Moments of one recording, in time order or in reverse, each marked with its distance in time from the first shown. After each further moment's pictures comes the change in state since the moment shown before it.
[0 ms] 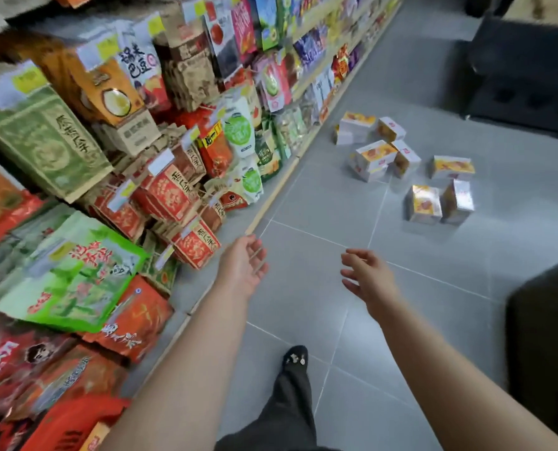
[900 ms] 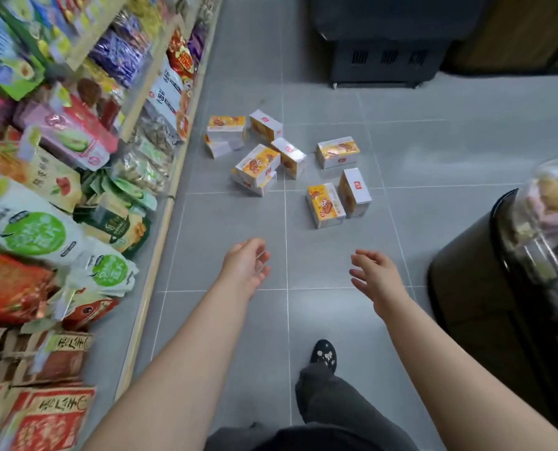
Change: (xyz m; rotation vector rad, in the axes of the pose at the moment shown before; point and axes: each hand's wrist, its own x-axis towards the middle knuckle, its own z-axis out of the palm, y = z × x) left_hand 0.253 -0.037 0.441 0.482 -0.276 -0.206; right_hand 0.329 -0.143 -0.226 0.218 0.464 0.113
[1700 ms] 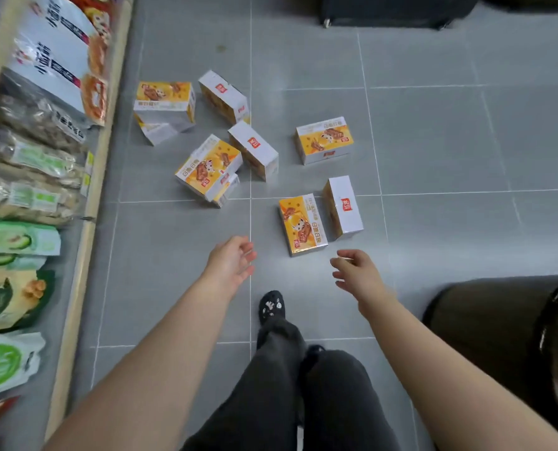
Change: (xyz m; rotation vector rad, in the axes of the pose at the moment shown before) left_hand 0.380 0.126 0.263 0.130 0.109 -0.228; right_hand 0.439 -0.148 0.029 -0.269 -0.015 0.187
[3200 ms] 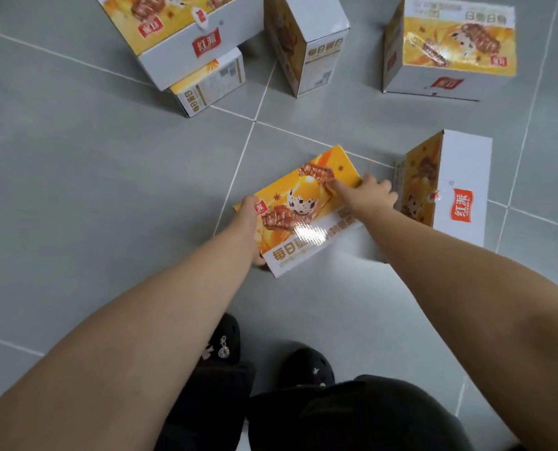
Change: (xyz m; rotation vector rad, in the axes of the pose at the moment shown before) left_hand 0.514 -0.161 0.098 -0.129 0.092 -0.350; right_hand 0.553 0.133 0.128 -1.066 0.048 -0.137
